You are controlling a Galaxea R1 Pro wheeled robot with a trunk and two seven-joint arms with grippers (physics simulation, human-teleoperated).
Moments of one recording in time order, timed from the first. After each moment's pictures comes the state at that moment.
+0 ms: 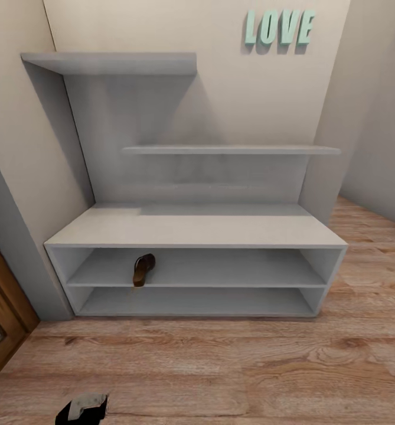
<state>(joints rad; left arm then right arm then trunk) -0.22 0.10 0.11 -0.46 0.03 -0.33 0.02 -0.27 -0.32 -0.06 -0.04 -0.75 -0.68 -0.09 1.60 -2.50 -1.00</state>
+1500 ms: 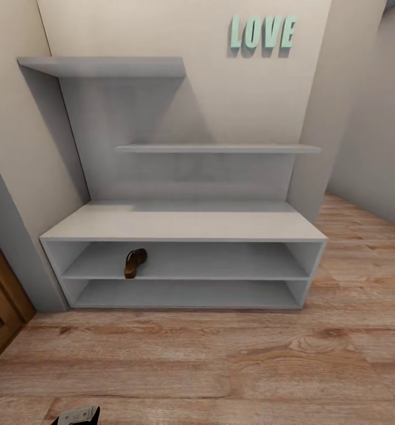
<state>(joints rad) -0.18 0.14 0.10 -0.44 0.09 -0.38 -0.06 -0.27 -0.31 -0.06 -0.04 -0.73 -0.68 -0.09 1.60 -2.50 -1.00</state>
